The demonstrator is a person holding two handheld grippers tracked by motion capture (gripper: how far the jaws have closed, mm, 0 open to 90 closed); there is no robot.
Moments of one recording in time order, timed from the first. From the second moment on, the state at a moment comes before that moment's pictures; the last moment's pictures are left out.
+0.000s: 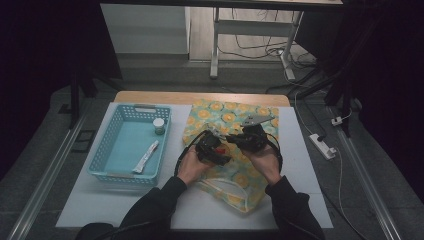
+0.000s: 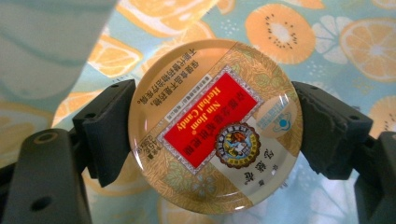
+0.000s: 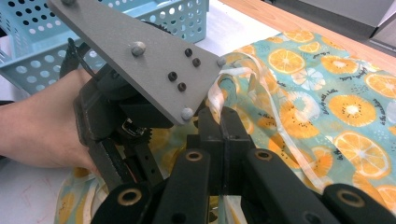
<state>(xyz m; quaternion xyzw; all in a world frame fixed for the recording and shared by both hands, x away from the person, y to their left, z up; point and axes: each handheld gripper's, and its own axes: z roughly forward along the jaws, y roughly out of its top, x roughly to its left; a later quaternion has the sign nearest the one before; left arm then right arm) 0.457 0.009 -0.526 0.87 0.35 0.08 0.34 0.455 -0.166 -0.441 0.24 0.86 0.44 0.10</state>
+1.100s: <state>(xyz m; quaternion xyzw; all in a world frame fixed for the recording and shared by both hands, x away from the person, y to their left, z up) 0.418 0.035 -0.480 0.87 0.29 0.01 0.40 0.455 -0.169 -0.438 0.24 0.86 0.45 0.10</state>
